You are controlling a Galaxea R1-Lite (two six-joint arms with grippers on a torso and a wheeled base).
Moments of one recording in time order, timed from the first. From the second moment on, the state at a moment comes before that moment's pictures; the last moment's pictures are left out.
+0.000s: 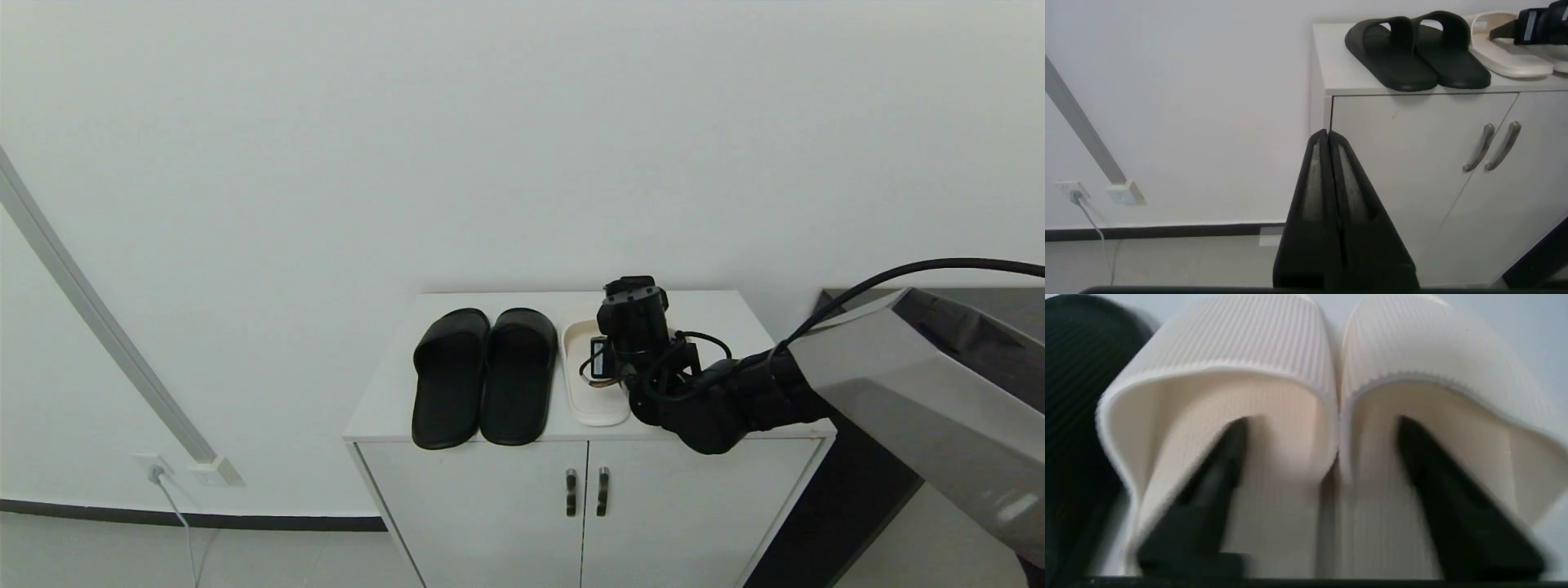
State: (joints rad) left arm 0.00 0.00 0.00 0.00 0.01 0.01; right arm 0.69 2.29 -1.47 -0.47 -0.63 0.25
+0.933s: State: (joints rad) left arm 0.00 0.00 0.00 0.00 0.01 0.01; right arm 0.73 1.92 -0.93 -0.81 -0.24 0.02
